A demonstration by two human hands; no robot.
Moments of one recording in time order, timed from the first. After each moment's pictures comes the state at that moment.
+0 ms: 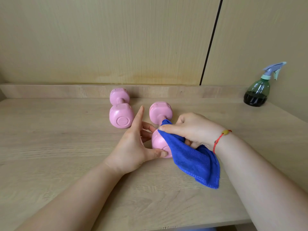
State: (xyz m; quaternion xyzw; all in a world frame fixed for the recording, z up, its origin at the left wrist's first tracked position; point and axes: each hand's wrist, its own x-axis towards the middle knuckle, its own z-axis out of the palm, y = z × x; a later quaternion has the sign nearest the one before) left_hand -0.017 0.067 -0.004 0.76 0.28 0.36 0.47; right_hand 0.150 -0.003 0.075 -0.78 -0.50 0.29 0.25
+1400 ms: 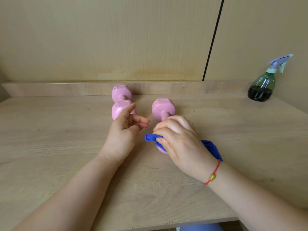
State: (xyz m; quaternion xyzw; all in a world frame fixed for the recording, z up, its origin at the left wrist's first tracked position) left_hand -0.031 0.079 0.009 0.65 0.34 0.46 0.50; right_hand 0.128 -0.010 0.006 -0.54 -0.76 -0.15 0.32
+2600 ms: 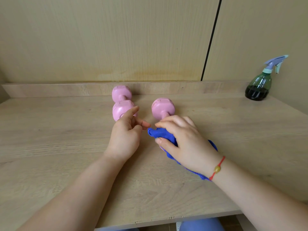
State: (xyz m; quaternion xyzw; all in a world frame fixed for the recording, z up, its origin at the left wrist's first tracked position) left_hand -0.028 0.074 0.011 0.70 0.38 0.44 0.41; right_hand 0.132 -0.016 0.013 -0.63 -0.72 -0.06 0.29
